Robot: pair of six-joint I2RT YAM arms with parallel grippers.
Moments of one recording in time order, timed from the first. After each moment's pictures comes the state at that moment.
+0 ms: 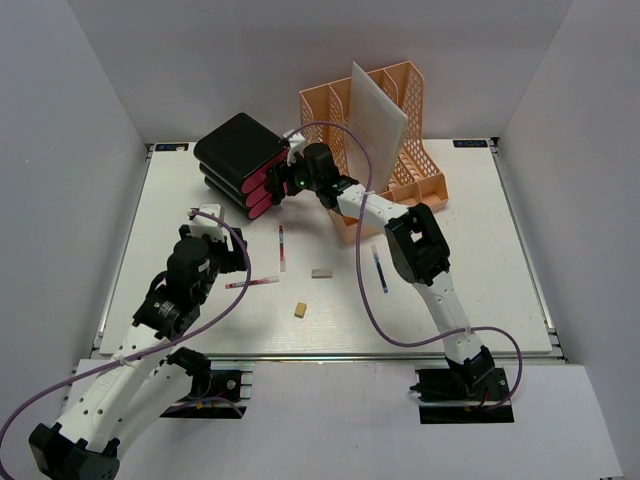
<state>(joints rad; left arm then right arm) -0.46 0.67 0.63 -0.29 -0.30 -0.16 0.67 2.42 1.98 0.13 -0.33 0.14</state>
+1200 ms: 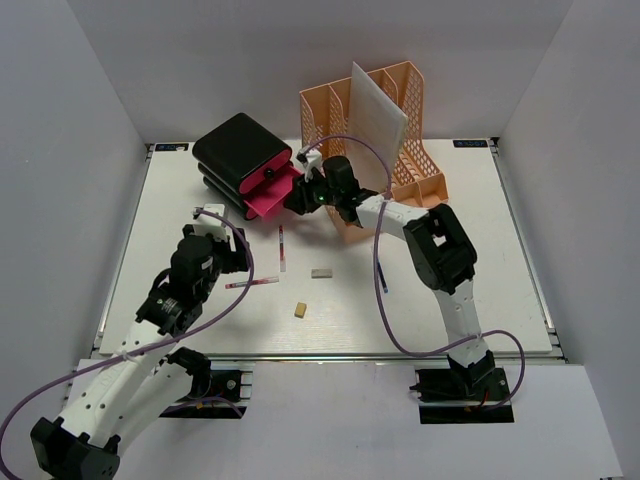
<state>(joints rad) -0.46 0.70 0.63 -0.29 -0.29 -0.15 0.65 2.21 1.60 0.23 -0.43 0.15</state>
